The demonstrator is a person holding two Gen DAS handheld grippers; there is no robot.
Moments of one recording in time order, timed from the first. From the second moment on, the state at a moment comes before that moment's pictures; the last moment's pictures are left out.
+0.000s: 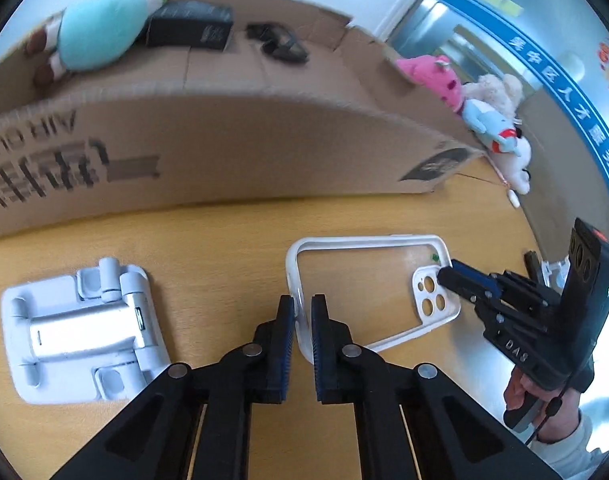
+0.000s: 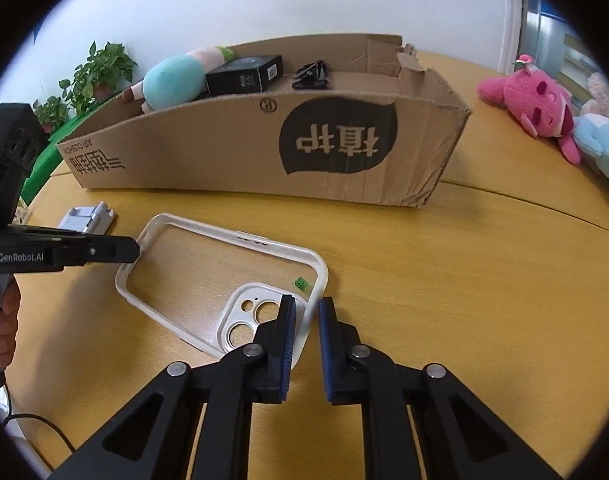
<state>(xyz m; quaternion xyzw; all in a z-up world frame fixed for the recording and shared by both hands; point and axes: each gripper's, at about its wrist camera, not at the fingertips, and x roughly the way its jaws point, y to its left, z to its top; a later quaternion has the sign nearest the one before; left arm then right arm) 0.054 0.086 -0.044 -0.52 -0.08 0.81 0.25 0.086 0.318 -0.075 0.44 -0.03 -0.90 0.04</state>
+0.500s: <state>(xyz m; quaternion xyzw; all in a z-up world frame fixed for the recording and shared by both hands) 0.007 0.012 0.146 -0.32 -0.08 0.92 0.23 0.007 0.271 0.091 0.25 0.01 -0.97 0.08</state>
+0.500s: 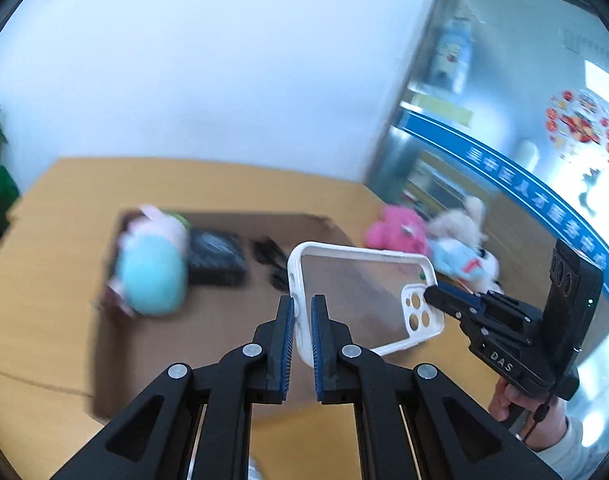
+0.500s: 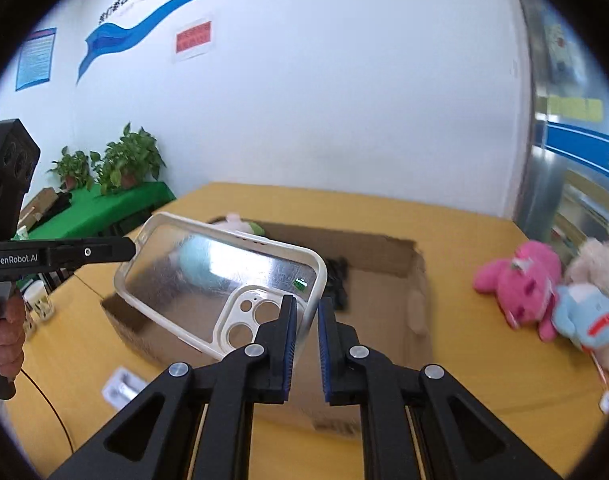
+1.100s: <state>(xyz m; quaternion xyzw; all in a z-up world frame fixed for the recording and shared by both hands) -0.117 -0.058 0.014 -0.56 0.03 0.82 0.07 -0.170 0.173 -0.041 0.53 0.02 -0.83 0.17</state>
